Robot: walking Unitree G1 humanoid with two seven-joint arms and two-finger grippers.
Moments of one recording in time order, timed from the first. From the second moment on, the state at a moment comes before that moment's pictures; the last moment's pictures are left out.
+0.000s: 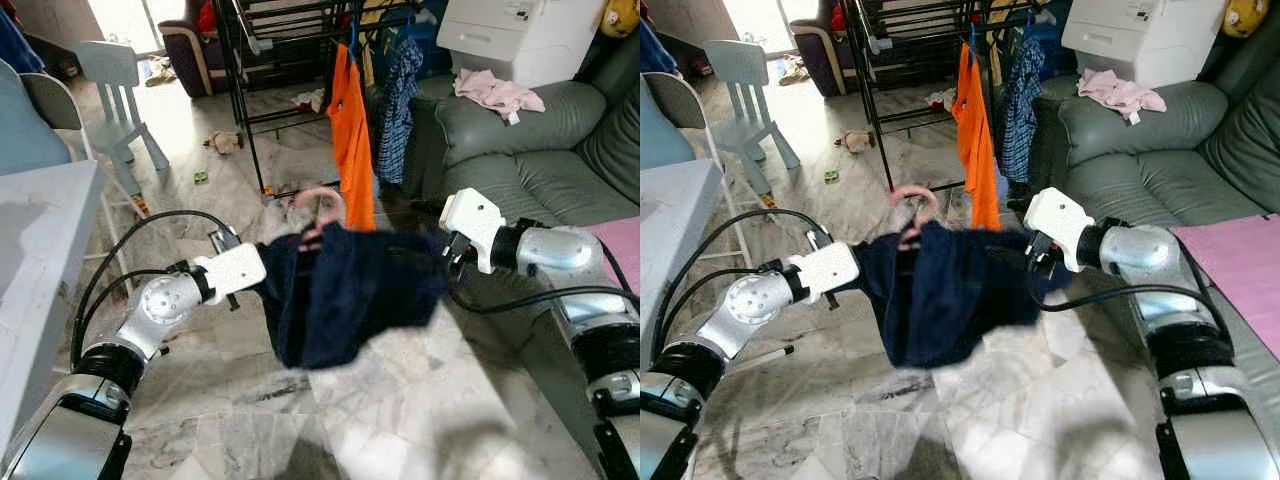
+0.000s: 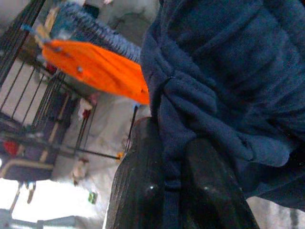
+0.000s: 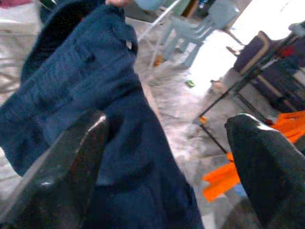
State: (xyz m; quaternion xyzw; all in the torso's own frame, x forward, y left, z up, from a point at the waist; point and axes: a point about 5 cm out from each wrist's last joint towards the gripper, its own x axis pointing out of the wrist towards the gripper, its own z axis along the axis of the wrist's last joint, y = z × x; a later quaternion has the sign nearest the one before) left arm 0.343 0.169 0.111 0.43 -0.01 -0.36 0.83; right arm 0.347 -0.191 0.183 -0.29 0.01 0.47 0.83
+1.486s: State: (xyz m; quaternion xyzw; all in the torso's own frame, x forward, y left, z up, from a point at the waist) left arm 0.332 0.148 0.108 0.44 -0.06 -0.43 0.79; right arm 0.347 -0.196 0.149 -0.28 0.16 0.57 0.76
